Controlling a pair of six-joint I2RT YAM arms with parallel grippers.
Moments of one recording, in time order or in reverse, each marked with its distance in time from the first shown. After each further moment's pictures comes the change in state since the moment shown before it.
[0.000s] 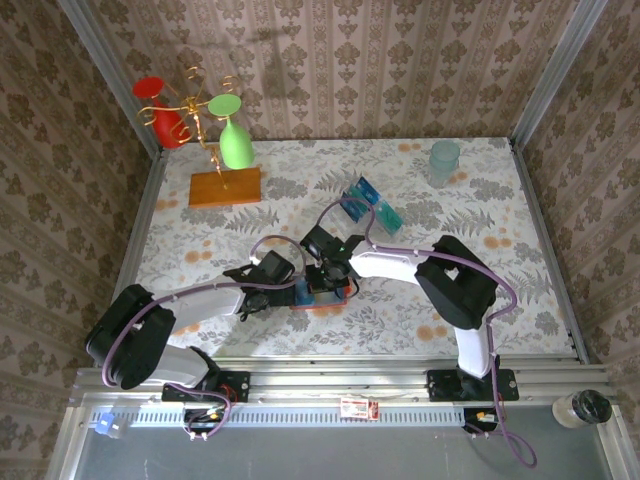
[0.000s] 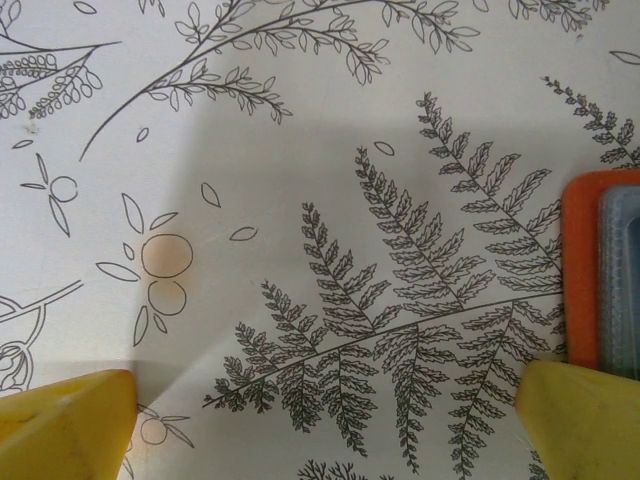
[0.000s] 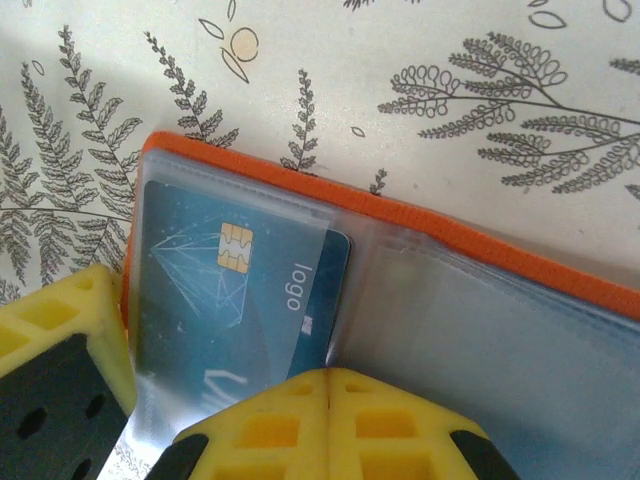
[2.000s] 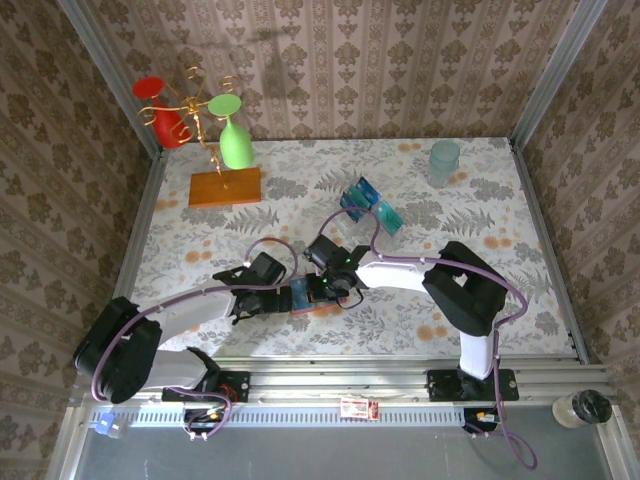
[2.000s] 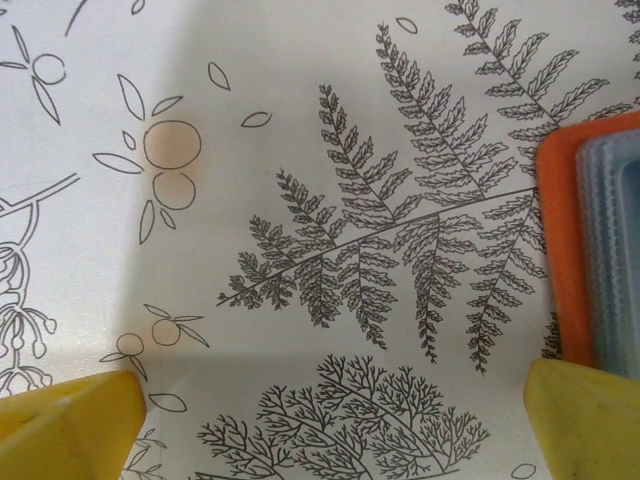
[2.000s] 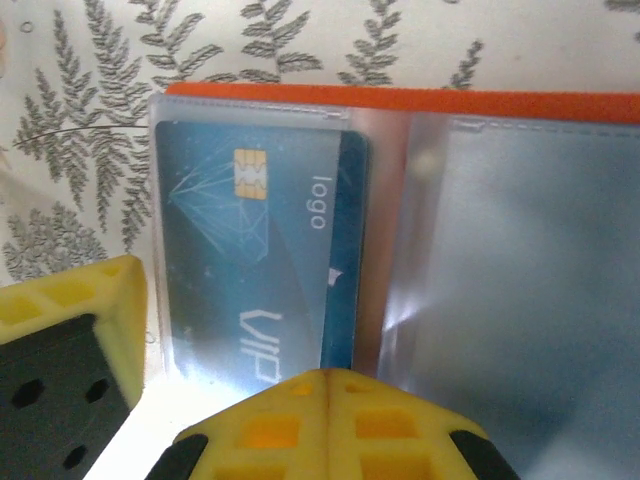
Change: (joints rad) left arm 0.042 -0.099 -0.023 -0.104 0.121 0.007; right arm 0.031 -0.072 -0.126 0.127 -0.090 0.060
